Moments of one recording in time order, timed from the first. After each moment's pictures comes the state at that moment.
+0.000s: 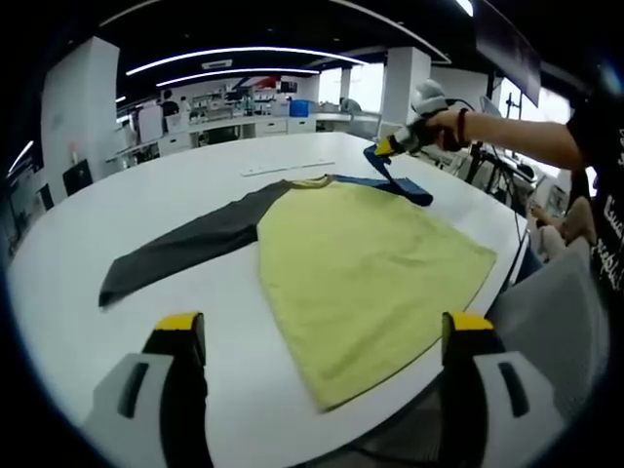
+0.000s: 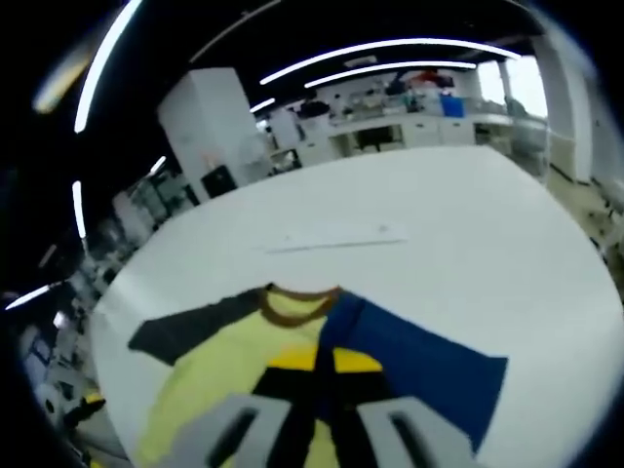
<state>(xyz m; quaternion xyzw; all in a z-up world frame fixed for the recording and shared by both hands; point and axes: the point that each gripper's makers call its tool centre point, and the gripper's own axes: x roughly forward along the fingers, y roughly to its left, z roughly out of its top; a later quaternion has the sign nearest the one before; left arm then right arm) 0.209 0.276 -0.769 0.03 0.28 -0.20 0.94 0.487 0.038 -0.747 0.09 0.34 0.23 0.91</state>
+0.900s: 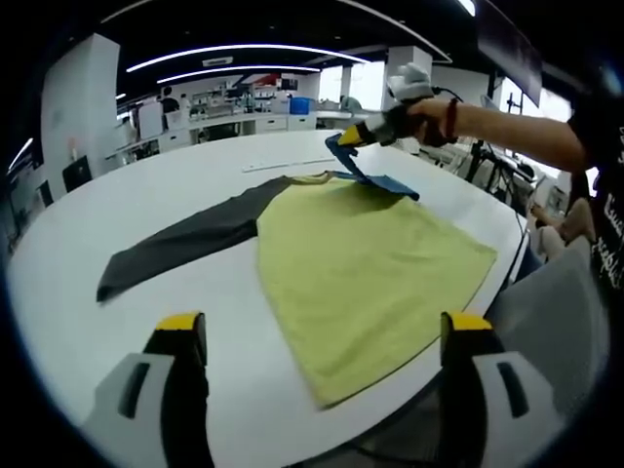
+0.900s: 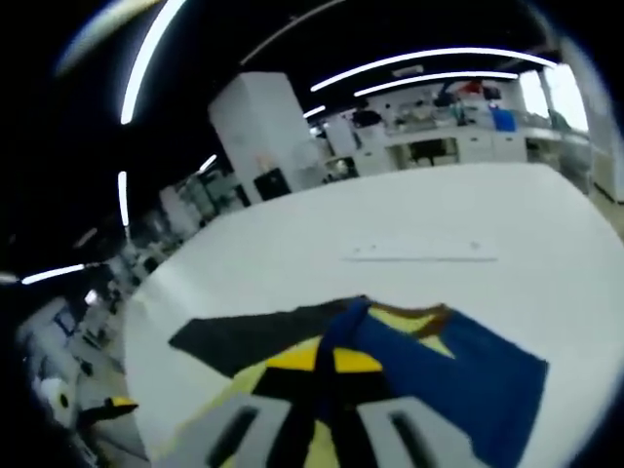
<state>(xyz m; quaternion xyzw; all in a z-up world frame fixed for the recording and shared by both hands) 0.210 0.295 -0.785 0.02 0.28 -0.20 0.94 0.472 0.140 -0.732 0.09 0.30 0.35 0.88</state>
